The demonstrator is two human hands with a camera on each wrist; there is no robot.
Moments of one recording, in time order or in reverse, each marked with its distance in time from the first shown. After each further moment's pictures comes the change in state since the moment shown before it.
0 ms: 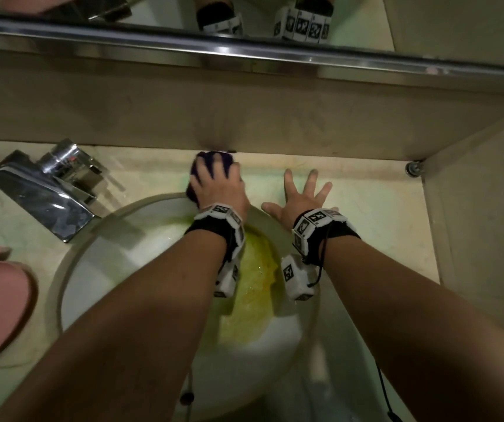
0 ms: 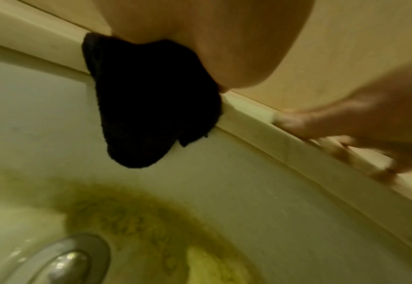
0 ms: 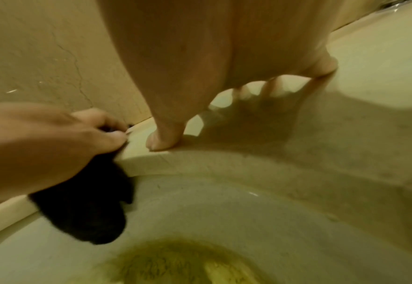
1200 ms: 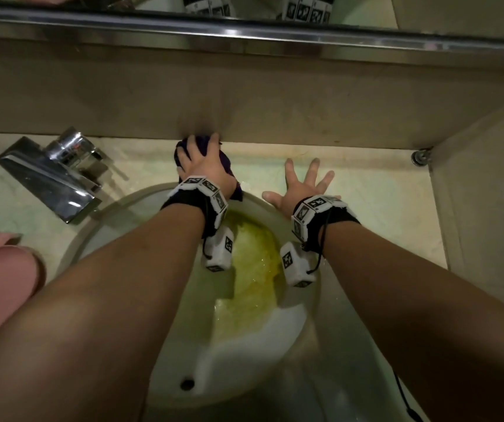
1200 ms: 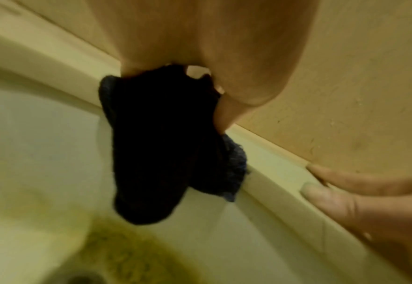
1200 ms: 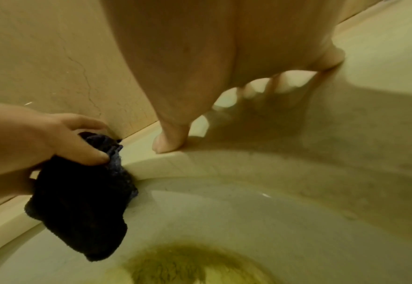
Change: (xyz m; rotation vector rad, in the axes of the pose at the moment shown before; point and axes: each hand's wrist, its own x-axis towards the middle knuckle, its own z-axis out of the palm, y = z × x) left_hand 0.007 -0.017 -0.038 -0.191 -0.128 -0.204; right_hand 0.004 0.004 0.003 -0.022 0.016 -0.050
